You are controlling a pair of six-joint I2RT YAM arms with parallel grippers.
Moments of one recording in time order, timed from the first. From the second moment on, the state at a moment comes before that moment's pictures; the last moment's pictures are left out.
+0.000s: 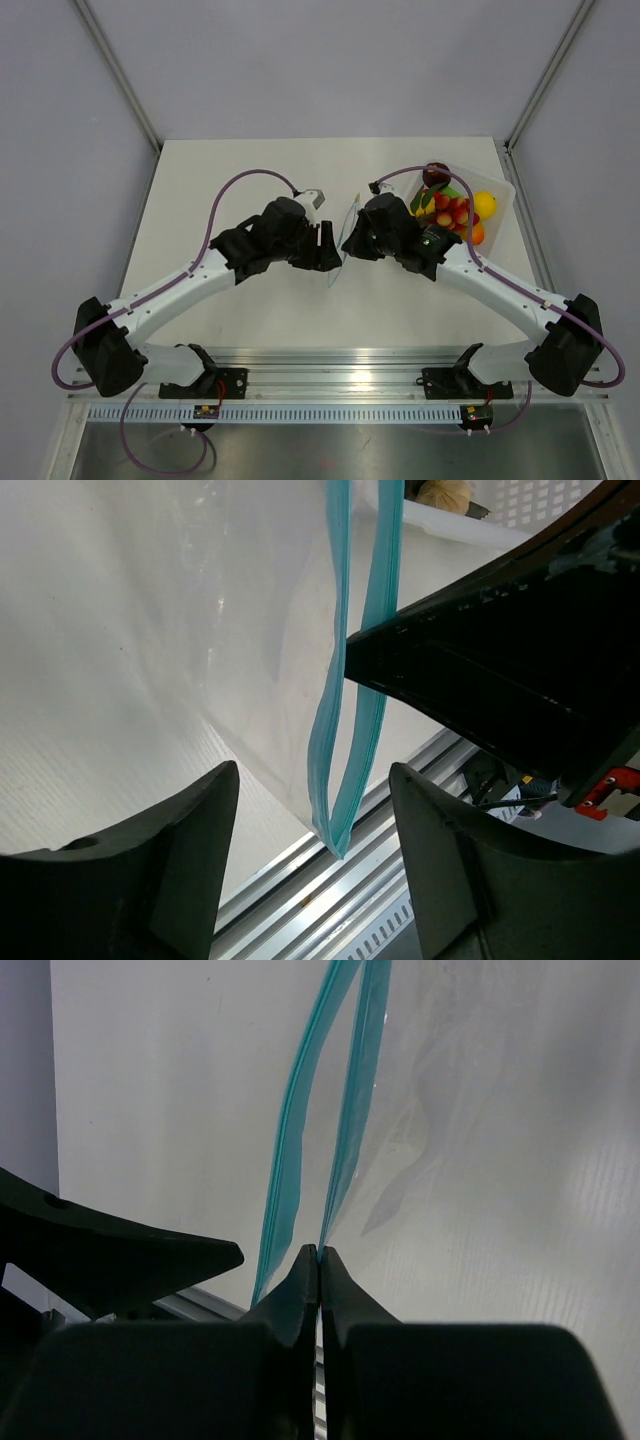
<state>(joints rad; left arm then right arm) -0.80 1.30 1.11 -0.51 0.12 -0.58 0.77 1.32 1.12 -0.47 0.08 0.81</state>
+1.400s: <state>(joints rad) -0.75 1.37 1.19 -0.61 0.00 -0.57 0.75 1.35 1.13 -0.63 0.10 0.72</state>
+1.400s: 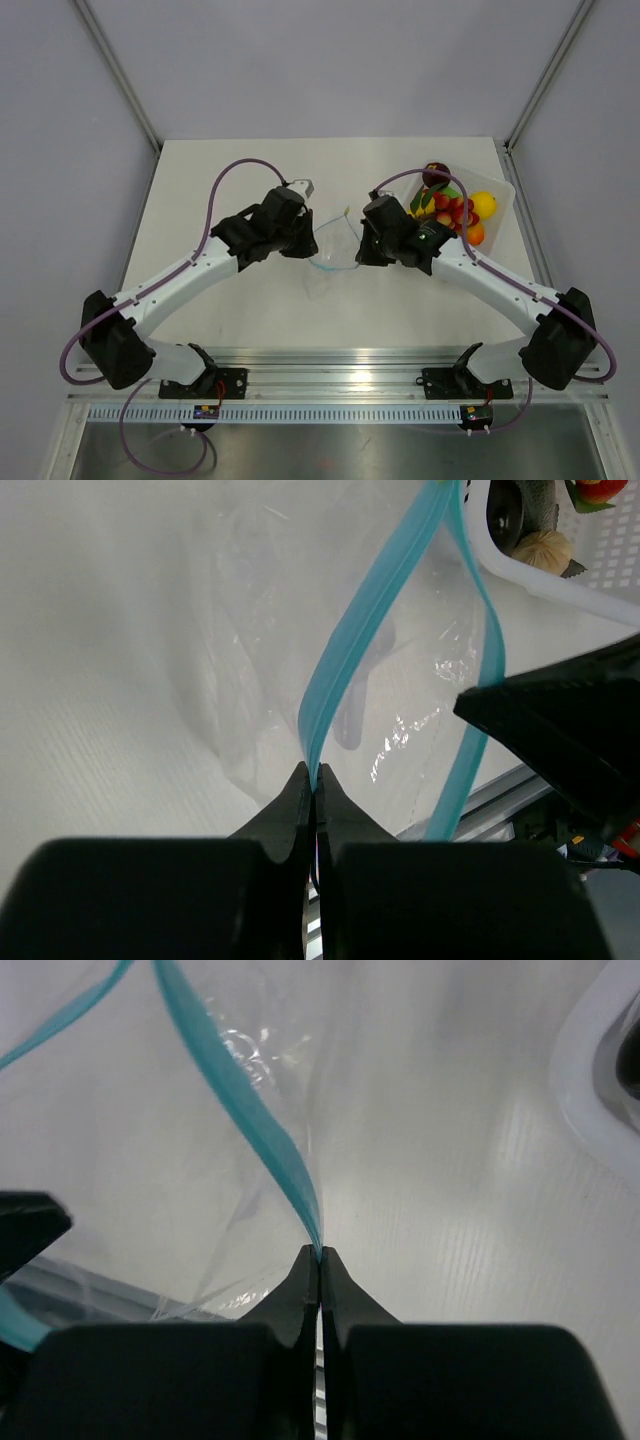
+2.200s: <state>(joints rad) -0.75 1.37 1.17 -0.64 -0.11 -0.61 0.69 1.56 1.23 -0.61 0.08 0.63</state>
